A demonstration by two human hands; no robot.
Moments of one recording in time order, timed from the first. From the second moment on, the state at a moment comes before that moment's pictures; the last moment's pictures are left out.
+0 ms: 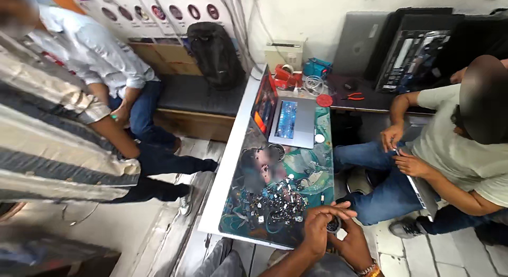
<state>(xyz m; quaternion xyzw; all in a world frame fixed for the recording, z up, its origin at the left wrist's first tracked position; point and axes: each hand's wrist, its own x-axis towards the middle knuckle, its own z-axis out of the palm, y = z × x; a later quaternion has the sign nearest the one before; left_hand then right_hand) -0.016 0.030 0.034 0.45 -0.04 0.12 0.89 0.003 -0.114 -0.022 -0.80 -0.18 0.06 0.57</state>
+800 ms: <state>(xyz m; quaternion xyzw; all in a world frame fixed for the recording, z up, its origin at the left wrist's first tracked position) -0.044 0.189 -0.146 0.91 0.28 -0.09 0.28 0.003 -0.122 -0.006 -0.77 -0.18 0.12 0.60</state>
